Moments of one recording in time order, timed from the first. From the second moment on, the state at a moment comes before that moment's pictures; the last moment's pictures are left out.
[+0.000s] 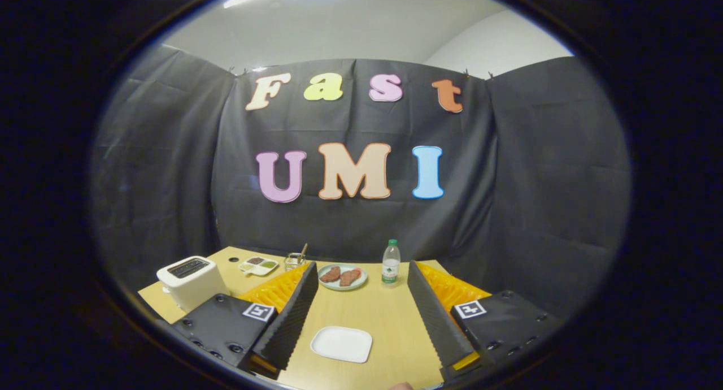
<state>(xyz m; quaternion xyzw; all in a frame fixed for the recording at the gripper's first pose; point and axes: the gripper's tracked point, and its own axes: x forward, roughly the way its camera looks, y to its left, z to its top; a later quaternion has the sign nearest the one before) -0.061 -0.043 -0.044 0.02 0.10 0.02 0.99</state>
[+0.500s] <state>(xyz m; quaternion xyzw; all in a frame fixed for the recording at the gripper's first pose) -0.071 -0.066 -0.016 0.02 0.07 -0.01 1.00</state>
